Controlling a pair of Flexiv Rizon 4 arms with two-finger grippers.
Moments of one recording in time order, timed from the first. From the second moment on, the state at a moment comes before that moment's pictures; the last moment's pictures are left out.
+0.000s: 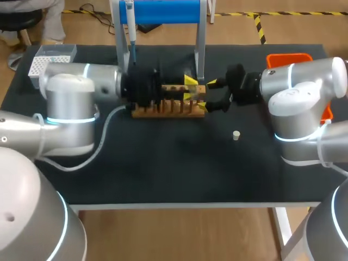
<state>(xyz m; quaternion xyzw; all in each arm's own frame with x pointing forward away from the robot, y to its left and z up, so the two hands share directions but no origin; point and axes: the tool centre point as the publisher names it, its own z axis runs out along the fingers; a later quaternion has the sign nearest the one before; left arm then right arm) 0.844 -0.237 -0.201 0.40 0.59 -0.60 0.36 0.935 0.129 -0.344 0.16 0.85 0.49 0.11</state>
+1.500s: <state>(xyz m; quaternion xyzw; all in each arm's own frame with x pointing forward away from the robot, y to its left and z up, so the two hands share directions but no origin) 0.895 -0.207 -0.189 0.13 0.69 -0.69 0.14 0.935 0.129 -0.344 0.16 0.85 0.49 0.11</state>
